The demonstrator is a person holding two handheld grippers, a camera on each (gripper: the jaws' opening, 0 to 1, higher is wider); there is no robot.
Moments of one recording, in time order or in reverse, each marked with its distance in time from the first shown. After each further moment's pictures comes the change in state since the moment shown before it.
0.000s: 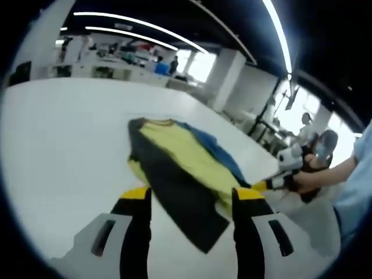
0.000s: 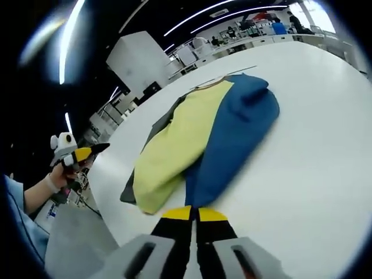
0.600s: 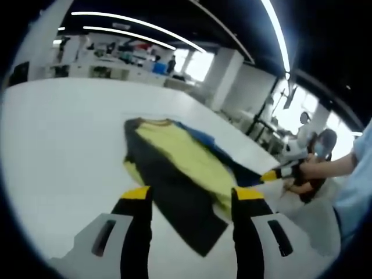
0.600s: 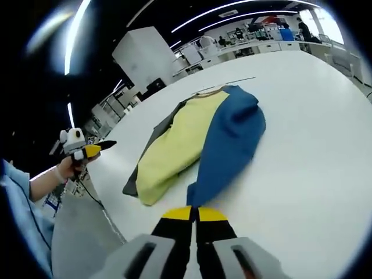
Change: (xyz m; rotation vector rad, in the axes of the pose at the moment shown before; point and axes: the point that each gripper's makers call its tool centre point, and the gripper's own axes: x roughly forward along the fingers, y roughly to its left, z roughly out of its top) left arm 0.005 -0.001 0.002 0.005 0.001 -0.014; right arm -0.054 -0.014 0.024 -0.072 0.015 -0.001
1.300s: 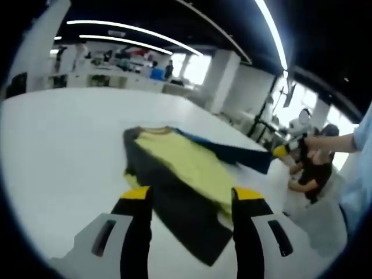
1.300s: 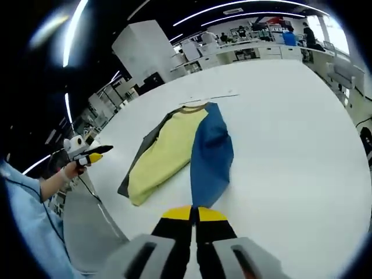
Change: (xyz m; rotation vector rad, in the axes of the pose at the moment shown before) left arm 0.015 -0.001 0.017 0.061 -0.033 0.015; right arm -0.072 -0.048 0.062 -0.086 0.097 -0.054
